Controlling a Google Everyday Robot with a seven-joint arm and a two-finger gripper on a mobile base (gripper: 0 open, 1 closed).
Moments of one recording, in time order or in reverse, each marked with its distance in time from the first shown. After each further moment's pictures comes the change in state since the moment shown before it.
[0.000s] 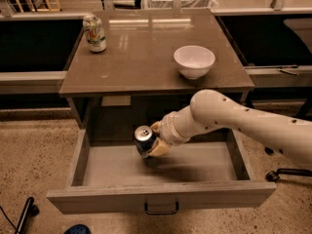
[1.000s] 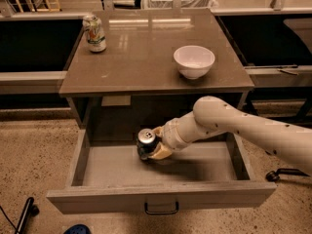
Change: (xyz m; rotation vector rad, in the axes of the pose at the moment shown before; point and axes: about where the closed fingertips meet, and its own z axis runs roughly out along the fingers) arm 0.024 0.008 0.024 -0.058 -0.062 0.009
